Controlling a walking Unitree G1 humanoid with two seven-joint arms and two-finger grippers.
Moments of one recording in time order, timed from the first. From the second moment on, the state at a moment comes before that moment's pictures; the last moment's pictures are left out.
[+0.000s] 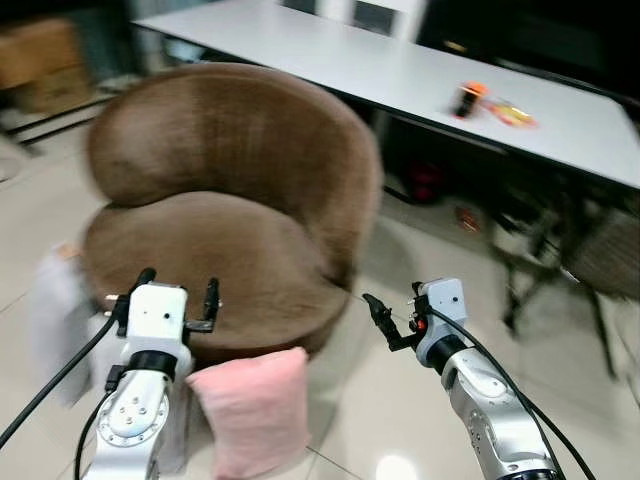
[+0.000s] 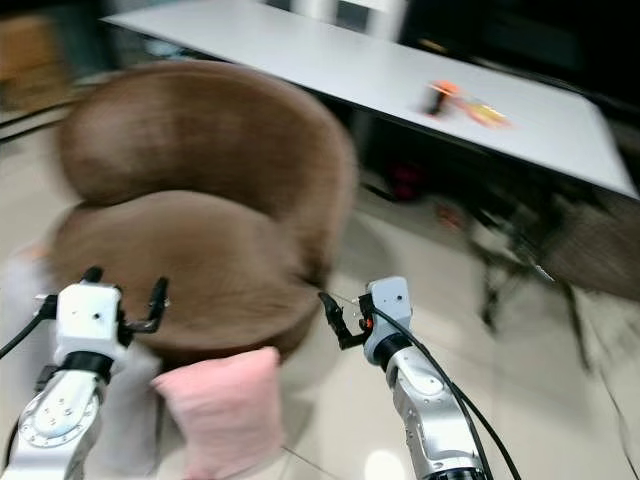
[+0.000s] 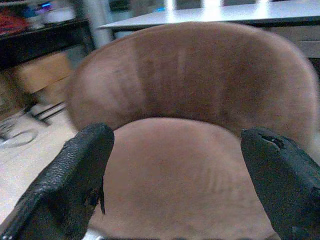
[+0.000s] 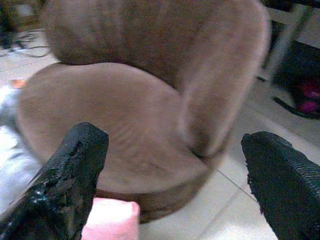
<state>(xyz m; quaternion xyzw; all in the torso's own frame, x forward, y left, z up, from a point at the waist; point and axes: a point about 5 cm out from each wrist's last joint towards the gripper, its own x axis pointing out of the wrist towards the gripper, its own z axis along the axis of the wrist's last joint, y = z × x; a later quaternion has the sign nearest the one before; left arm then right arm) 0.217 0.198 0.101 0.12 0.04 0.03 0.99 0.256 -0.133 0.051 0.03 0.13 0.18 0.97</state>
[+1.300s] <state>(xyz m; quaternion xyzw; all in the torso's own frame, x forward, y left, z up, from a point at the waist) 0.217 0.202 0.089 0.12 0.03 0.06 0.99 0.249 -0.136 0.049 0.03 0.13 0.16 0.98</state>
